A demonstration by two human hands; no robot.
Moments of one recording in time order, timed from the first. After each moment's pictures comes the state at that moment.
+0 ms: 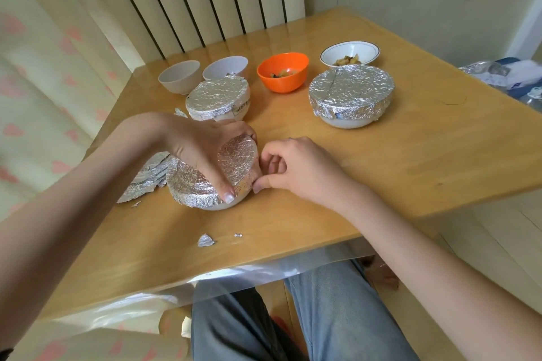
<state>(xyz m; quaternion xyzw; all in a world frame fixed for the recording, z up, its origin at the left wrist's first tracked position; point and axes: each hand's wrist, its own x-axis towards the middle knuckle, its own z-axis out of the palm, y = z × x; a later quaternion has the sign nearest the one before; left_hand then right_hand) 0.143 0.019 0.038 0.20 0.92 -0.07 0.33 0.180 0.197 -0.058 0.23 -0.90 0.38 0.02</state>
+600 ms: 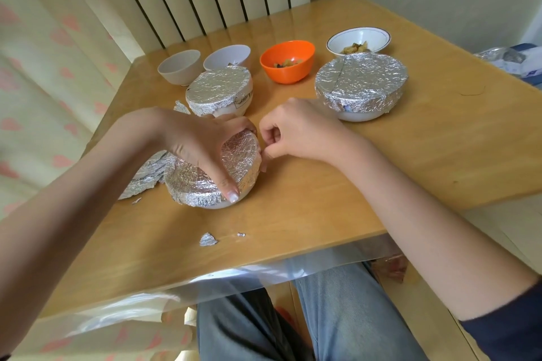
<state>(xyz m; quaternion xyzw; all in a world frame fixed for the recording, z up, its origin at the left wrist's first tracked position) 0.138 0.017 0.033 0.19 0.92 -0.06 0.34 0.140 0.197 -0.028 0.30 -0.93 0.21 0.07</state>
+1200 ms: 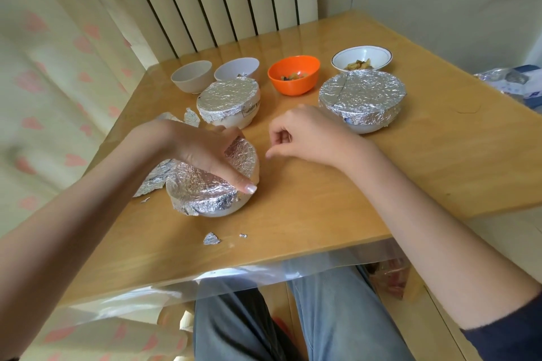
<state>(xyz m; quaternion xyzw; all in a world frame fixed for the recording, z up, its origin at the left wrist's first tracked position) 0.151 0.012 0.035 0.09 0.93 -0.09 0.34 0.140 0.206 -0.024 0.30 -0.93 0.21 0.07</state>
